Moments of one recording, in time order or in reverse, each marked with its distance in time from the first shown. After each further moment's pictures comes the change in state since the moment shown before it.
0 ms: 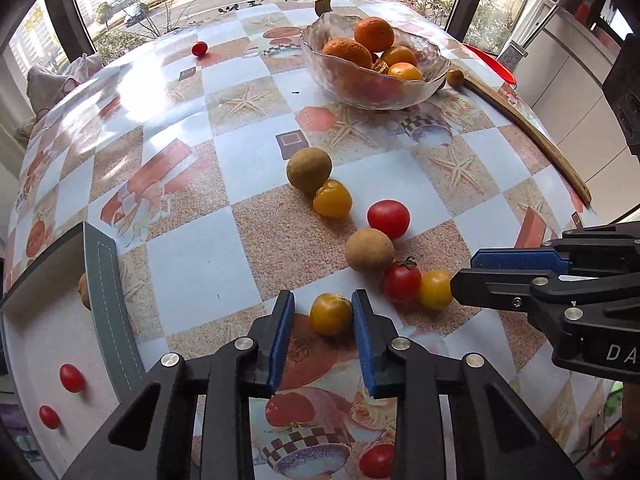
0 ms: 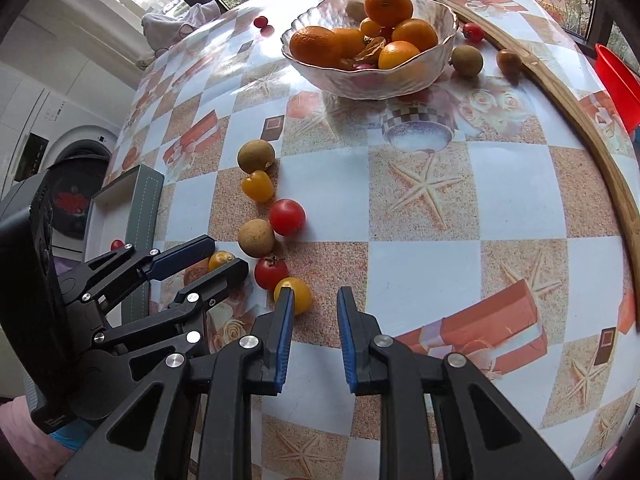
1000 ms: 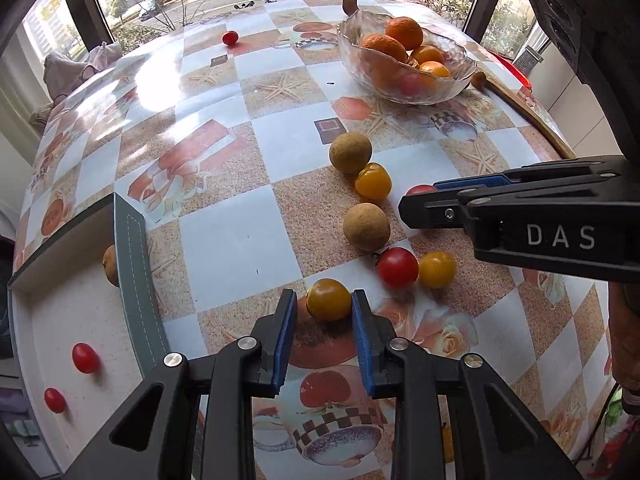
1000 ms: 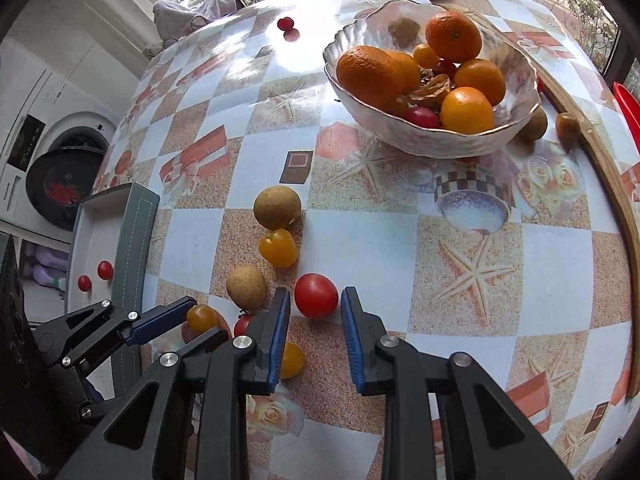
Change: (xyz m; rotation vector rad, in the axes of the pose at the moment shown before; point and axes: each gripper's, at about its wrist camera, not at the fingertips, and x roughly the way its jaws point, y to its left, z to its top) left arm -0.003 0.017 -0.009 -0.040 0.001 0.038; right arm 0.033 0.025 0.048 -0.093 -0.013 -0.059
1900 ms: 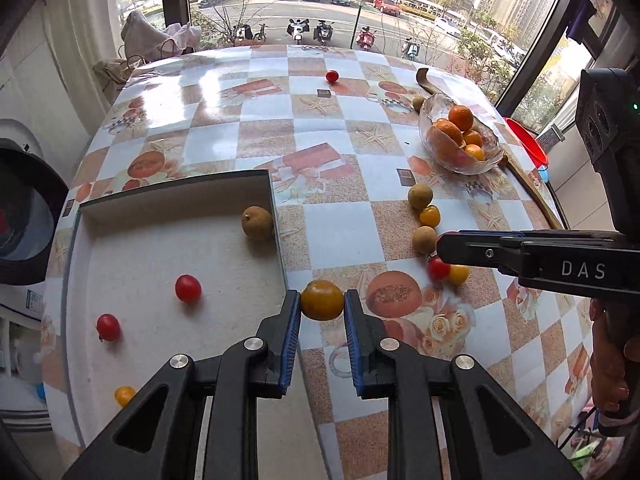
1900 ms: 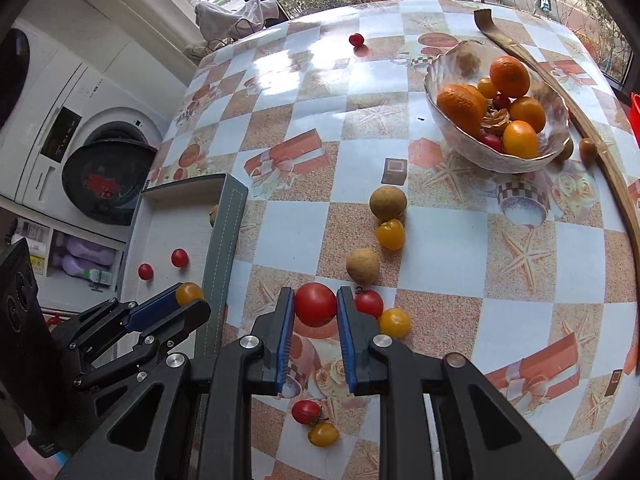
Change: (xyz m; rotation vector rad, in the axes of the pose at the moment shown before) left arm -0.083 0.081 -0.043 -0.247 -0.121 0.002; right arm -0.040 0.072 -0.014 -0.028 -0.017 0.122
